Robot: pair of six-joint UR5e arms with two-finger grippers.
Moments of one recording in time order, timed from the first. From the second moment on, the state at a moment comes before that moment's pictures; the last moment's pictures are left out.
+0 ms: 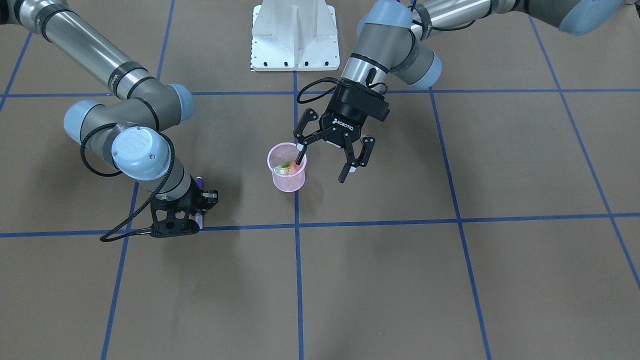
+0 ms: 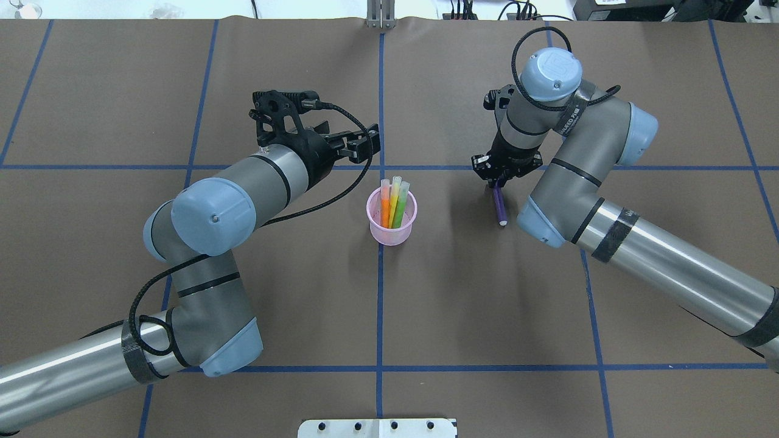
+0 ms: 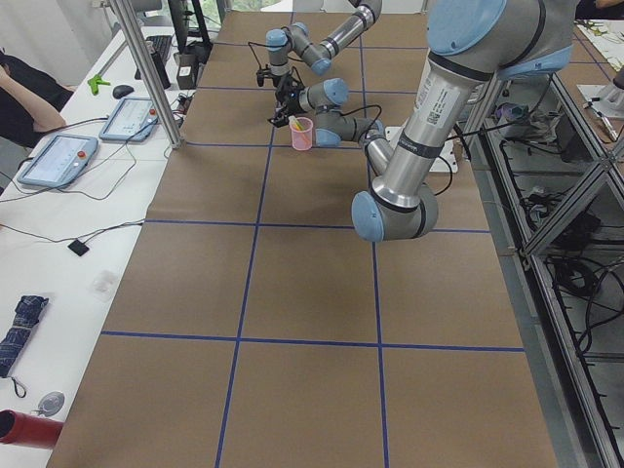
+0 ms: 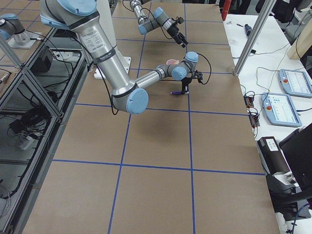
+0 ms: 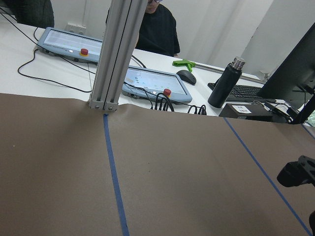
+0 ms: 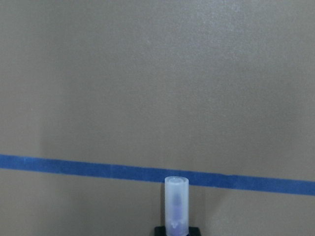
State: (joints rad) left arm -0.49 -2.17 -1.63 -2.41 -1.24 -1.09; right arm 0.77 -0.95 1.35 -1.38 2.11 0.88
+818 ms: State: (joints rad) left arm -0.59 -2.16 -1.63 -2.35 -1.41 -1.09; right arm 0.85 -0.95 1.46 -1.33 2.12 0.88
